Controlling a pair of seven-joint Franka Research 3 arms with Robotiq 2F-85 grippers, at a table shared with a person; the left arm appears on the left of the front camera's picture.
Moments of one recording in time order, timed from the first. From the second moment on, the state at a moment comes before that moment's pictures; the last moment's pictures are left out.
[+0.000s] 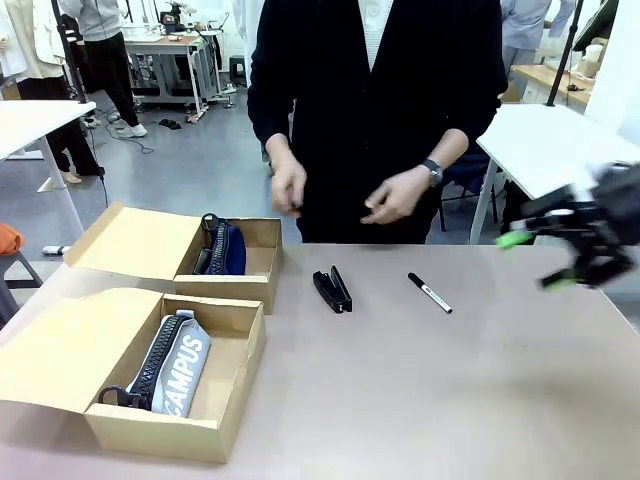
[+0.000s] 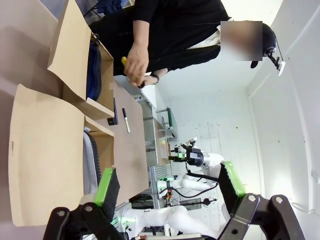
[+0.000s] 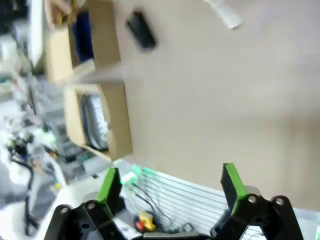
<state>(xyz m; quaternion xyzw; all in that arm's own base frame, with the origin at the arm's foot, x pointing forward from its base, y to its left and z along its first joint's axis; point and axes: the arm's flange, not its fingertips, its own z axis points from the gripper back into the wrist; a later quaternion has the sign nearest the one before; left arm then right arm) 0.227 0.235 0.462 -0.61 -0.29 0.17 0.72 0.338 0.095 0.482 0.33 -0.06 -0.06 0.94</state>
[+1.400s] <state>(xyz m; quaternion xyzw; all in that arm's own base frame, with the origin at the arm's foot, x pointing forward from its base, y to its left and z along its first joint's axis) 0.227 0.236 0.463 -0.61 -0.29 0.17 0.72 0.521 0.369 0.361 0.07 -0.07 0.19 0.98</state>
